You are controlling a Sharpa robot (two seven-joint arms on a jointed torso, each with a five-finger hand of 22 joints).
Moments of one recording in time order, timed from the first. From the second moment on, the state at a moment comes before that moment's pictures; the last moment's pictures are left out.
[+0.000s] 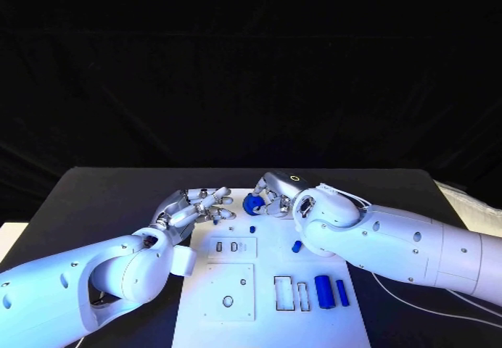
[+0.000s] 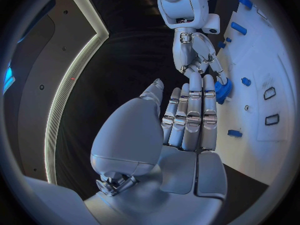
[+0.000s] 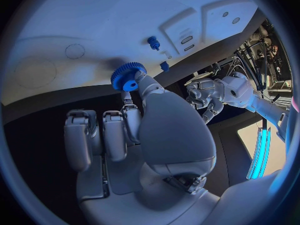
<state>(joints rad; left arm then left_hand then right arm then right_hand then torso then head) 1.12 -0.92 0.00 1.73 0.03 -0.38 0.44 1.40 -0.02 0.07 0.17 0.14 1.03 0.19 0.10 0.07 1.13 0.13 0.09 0.09 1.25 0.07 0.26 0.30 0.17 1.02 0.18 0.36 0.18 1.23 -0.58 -0.02 1.44 -1.60 -0.38 -0.36 1.41 -0.06 0.18 0.14 0.23 1.08 0.12 0.10 0.09 1.45 0.03 1.30 1.31 1.47 -0.04 1.47 1.31 0.04 1.46 0.07 1.51 1.31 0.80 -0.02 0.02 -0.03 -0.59</state>
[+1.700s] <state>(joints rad) 1.12 -0.92 0.00 1.73 0.03 -0.38 0.44 1.40 -0.02 0.07 0.17 0.14 1.03 0.19 0.09 0.07 1.13 0.13 0.09 0.09 1.25 0.07 0.26 0.31 0.17 1.02 0.18 0.36 0.18 1.22 -0.53 -0.03 1.38 -1.58 -0.35 -0.36 1.28 -0.09 0.08 0.25 0.23 0.96 0.15 0.07 0.07 1.38 0.06 1.18 1.26 1.47 -0.01 1.47 1.31 0.04 1.46 0.10 1.51 1.31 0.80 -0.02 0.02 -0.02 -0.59</state>
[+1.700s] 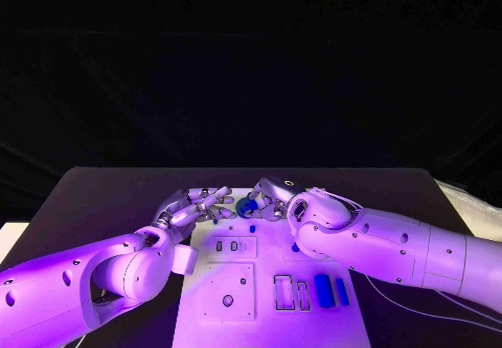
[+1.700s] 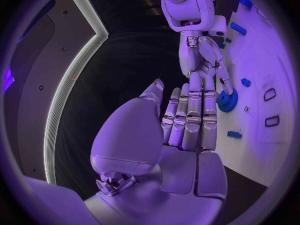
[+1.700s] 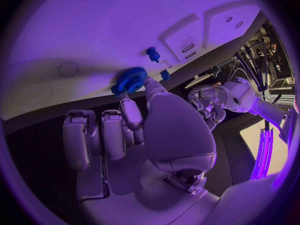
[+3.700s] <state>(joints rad) 1.11 -0.90 0.00 1.68 0.03 -0.36 0.44 1.40 -0.01 0.08 0.16 0.14 1.03 0.19 0.09 0.07 1.13 0.13 0.08 0.09 1.25 0.07 0.25 0.32 0.17 1.02 0.18 0.36 0.18 1.23 -0.95 -0.02 1.42 -1.27 -0.37 0.07 1.44 -0.08 0.10 0.14 0.21 0.96 0.15 0.07 0.07 1.36 0.07 1.15 1.25 1.47 -0.01 1.46 1.31 0.05 1.46 0.10 1.51 1.31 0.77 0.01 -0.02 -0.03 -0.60</state>
